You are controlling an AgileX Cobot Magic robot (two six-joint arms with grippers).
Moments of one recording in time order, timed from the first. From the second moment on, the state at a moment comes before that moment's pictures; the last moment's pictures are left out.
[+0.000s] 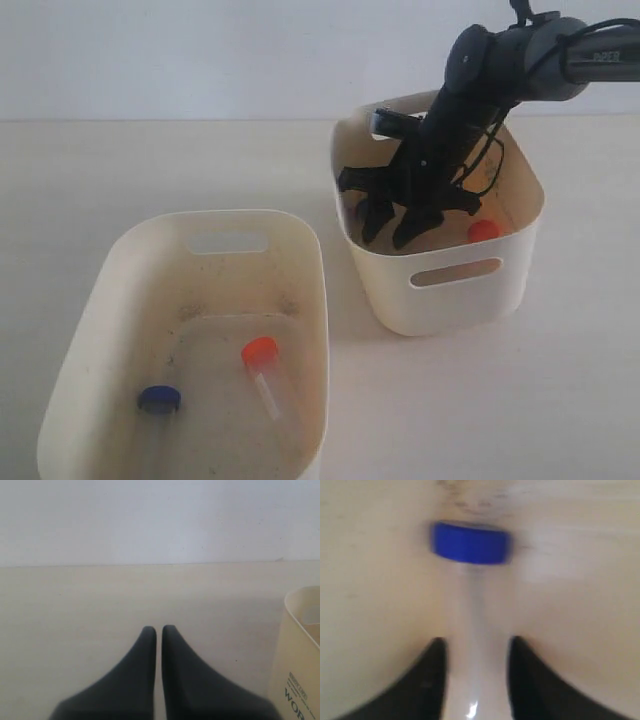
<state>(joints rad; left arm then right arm) -0.02 0.00 0.00 -0.05 0.23 0.04 0.22 2.28 -1.70 0.39 0.99 -0.02</state>
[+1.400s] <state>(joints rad) -0.02 0.00 0.00 -0.05 0.23 0.04 0.54 1.69 -1.58 0.53 1.22 -0.47</state>
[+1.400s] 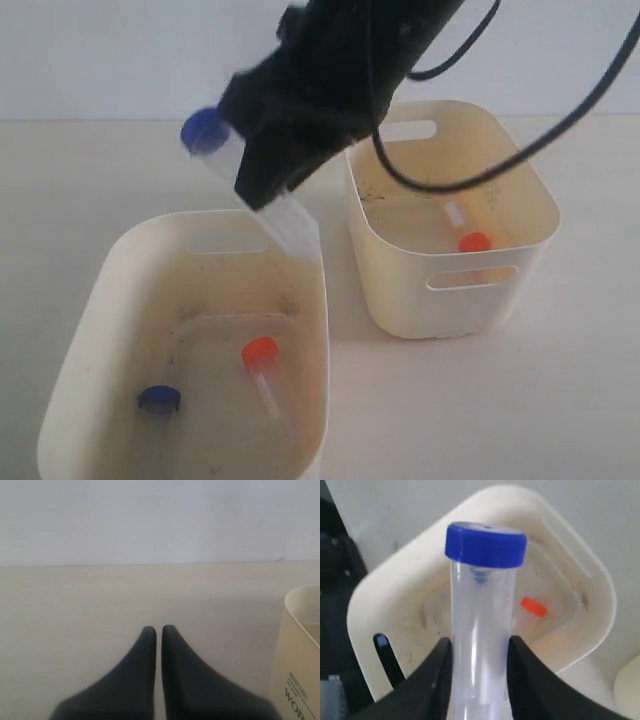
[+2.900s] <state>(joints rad) -0.02 0.00 0.00 -0.05 0.23 0.04 0.49 1.98 -1.79 -0.42 1.21 0.41</state>
